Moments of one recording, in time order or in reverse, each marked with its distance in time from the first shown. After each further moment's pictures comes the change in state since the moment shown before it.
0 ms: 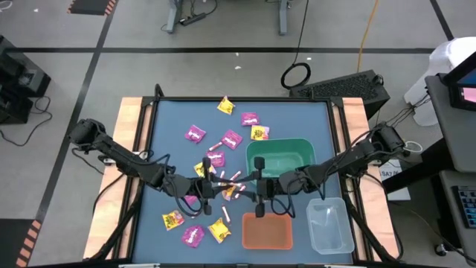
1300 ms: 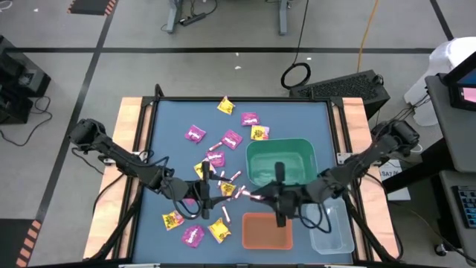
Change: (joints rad) left arm -0.038 0.000 0.001 -0.004 0.009 -0.079; right arm 0.186 -0.214 0.000 -0.154 0.198 -0.482
